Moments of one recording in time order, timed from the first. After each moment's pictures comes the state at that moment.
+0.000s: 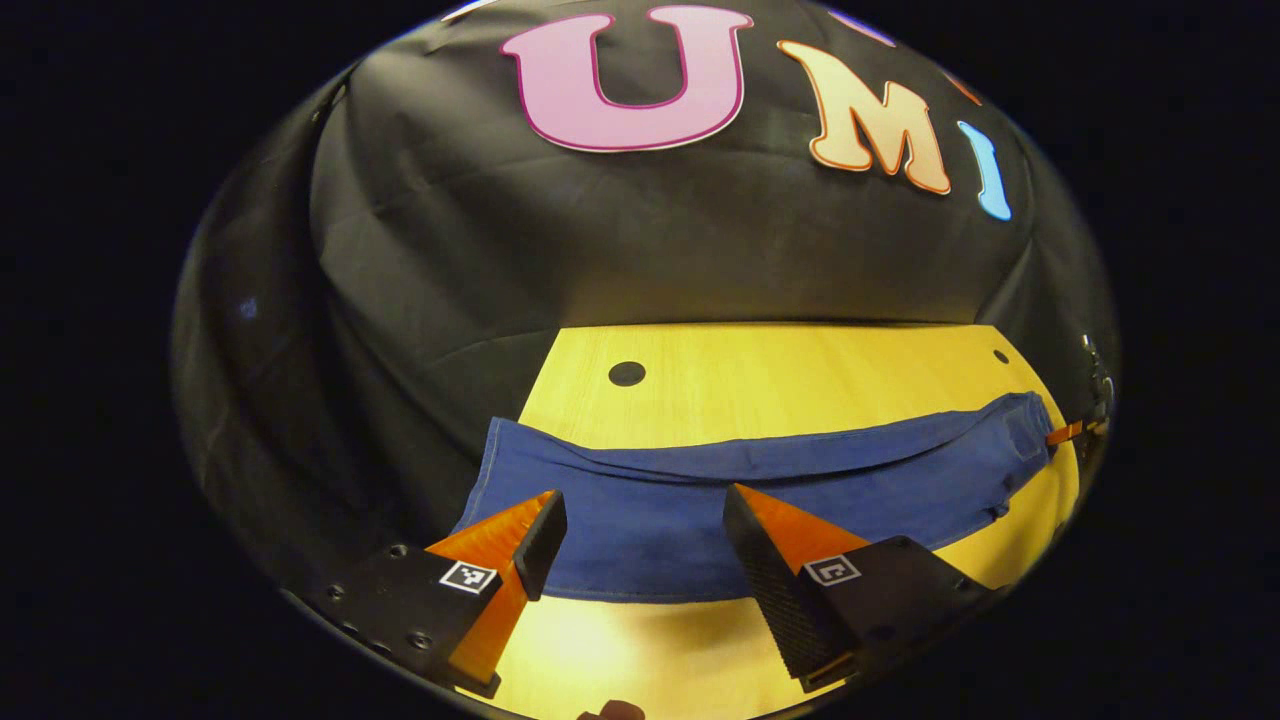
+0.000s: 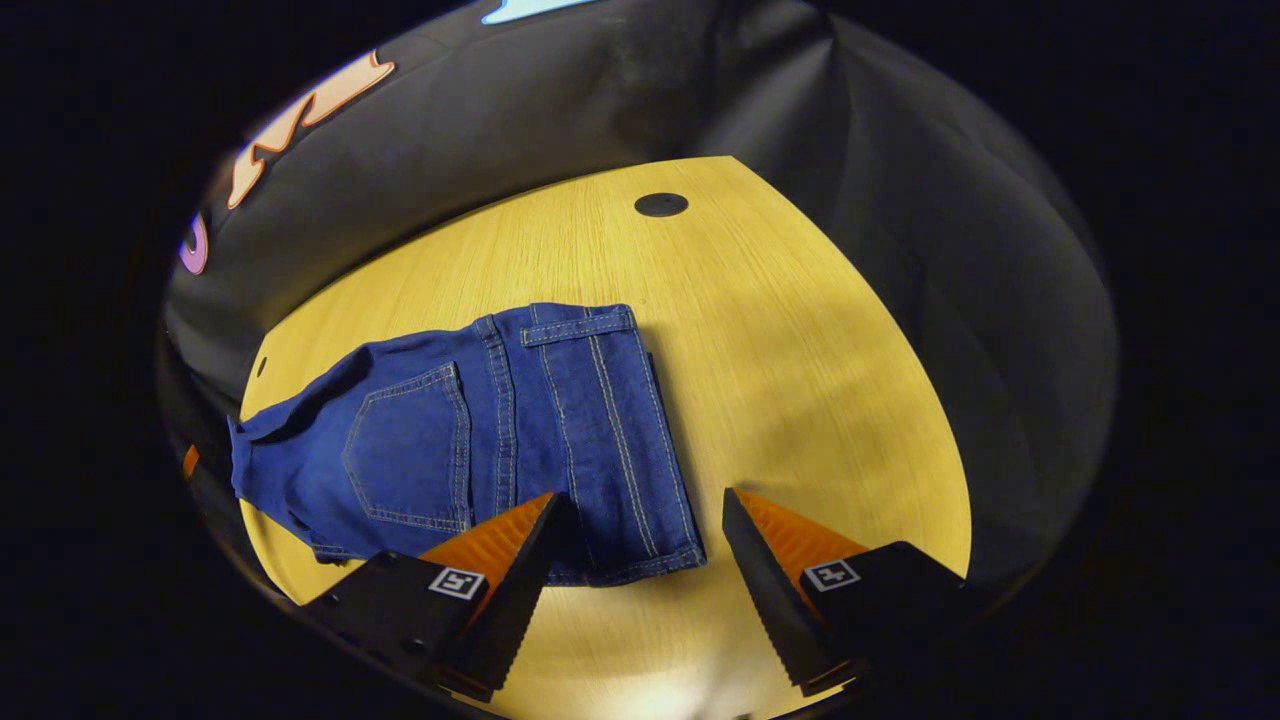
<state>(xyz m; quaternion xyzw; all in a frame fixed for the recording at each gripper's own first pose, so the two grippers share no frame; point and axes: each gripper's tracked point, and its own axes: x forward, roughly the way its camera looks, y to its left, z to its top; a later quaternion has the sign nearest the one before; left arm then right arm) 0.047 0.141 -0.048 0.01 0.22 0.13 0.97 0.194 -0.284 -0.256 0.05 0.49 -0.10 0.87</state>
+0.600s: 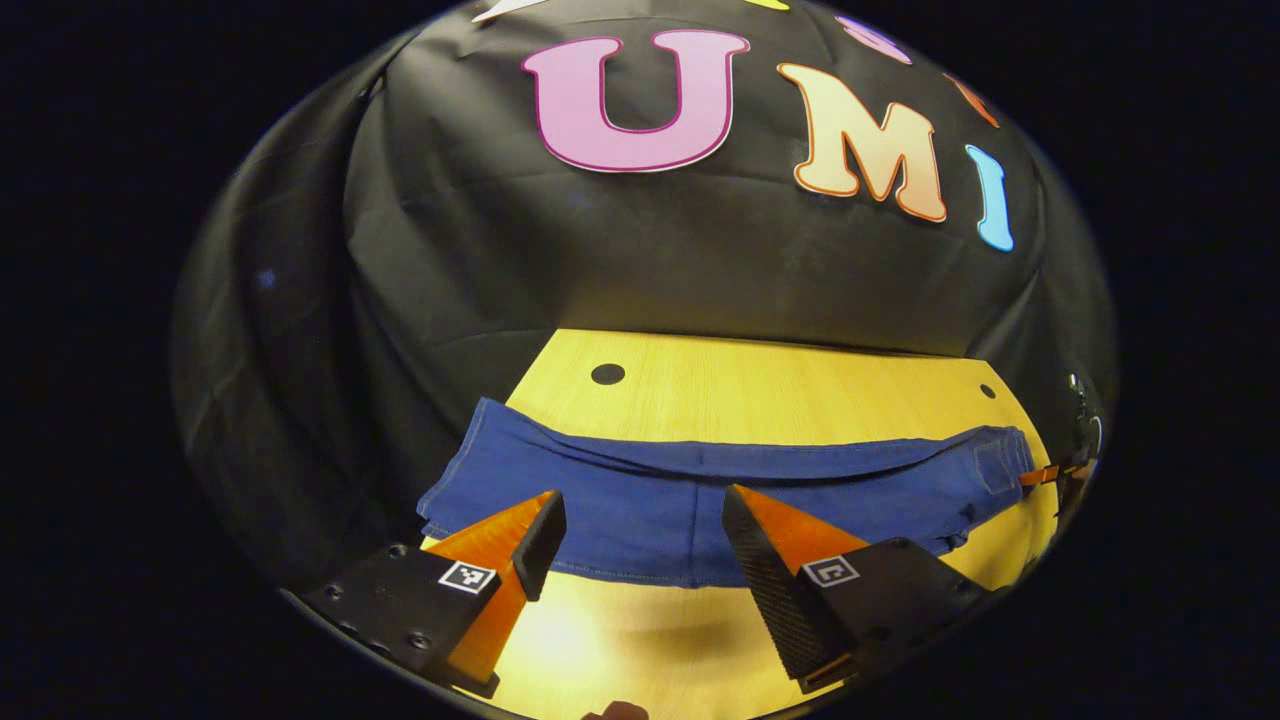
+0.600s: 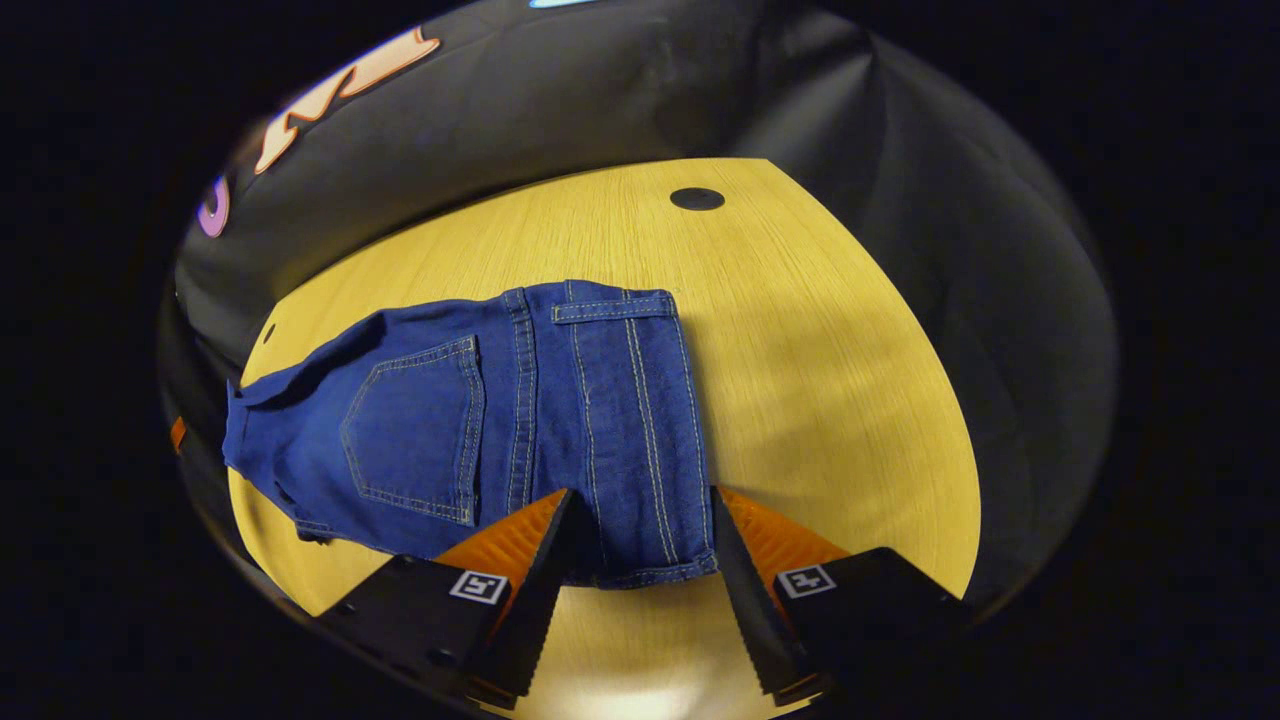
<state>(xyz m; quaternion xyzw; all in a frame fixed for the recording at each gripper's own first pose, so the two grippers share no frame) 0.026 0.090 -0.056 -0.03 0.21 0.16 0.96 0.197 -0.270 -0.267 0.03 0.48 -0.07 0.88</state>
